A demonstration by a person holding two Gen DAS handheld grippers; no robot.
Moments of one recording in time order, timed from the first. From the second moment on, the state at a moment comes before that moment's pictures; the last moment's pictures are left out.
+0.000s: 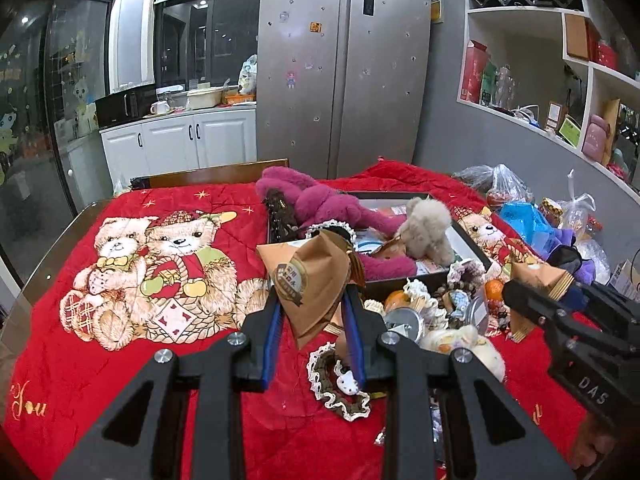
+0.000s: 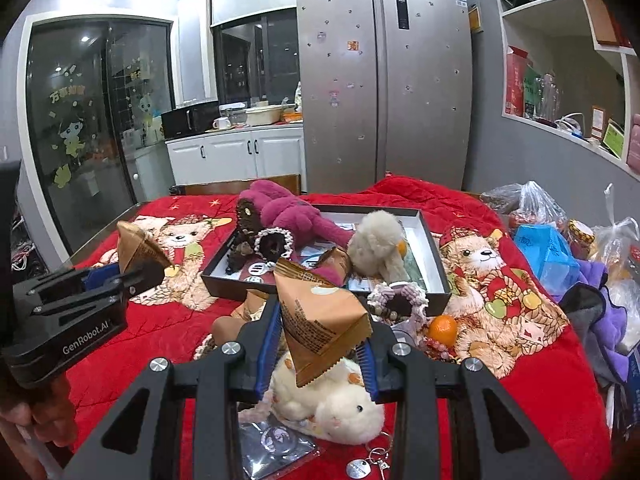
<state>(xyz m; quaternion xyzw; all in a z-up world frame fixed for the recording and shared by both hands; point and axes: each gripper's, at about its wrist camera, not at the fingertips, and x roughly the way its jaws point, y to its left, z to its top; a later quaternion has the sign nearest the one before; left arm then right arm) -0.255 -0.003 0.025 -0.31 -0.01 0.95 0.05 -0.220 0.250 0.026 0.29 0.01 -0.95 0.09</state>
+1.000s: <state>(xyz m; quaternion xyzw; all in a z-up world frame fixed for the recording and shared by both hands) -0.371 0.038 0.051 -0.34 0.00 0.94 0.07 -0.297 0.250 0.074 0.29 0.02 -0.95 0.11</state>
